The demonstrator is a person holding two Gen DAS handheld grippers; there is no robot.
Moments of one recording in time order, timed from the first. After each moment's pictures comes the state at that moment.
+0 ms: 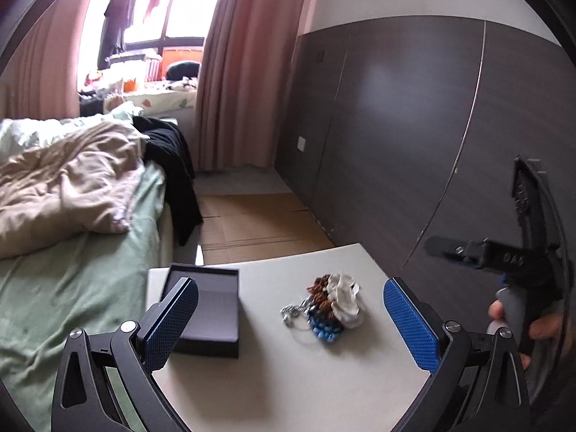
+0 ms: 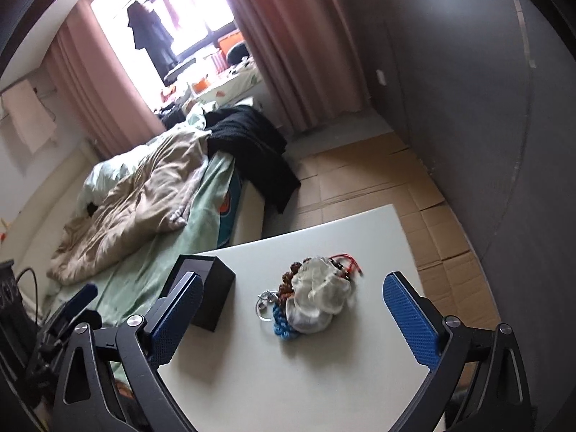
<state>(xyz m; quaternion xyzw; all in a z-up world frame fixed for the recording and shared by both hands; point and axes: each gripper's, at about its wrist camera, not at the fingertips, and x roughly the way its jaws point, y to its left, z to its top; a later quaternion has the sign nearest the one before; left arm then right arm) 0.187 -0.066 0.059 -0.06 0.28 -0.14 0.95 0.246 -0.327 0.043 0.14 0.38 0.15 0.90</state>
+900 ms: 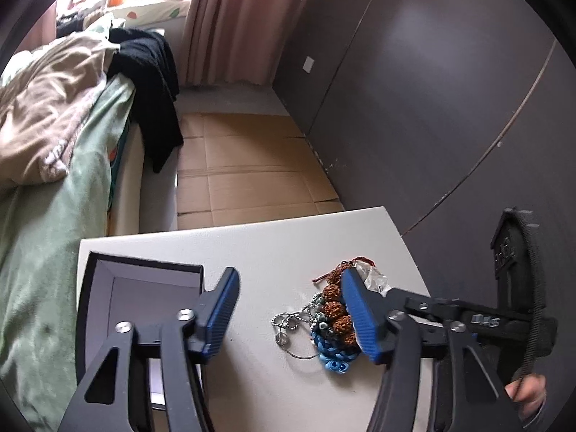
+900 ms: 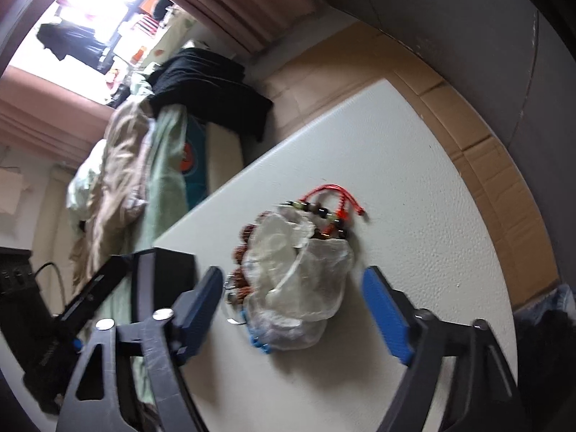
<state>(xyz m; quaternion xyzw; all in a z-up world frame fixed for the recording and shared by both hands) 0.329 -0.092 -0.014 -0.10 0.45 -0.16 0.87 0.337 -0.328 -0.090 0.26 0.55 0.11 0.79</state>
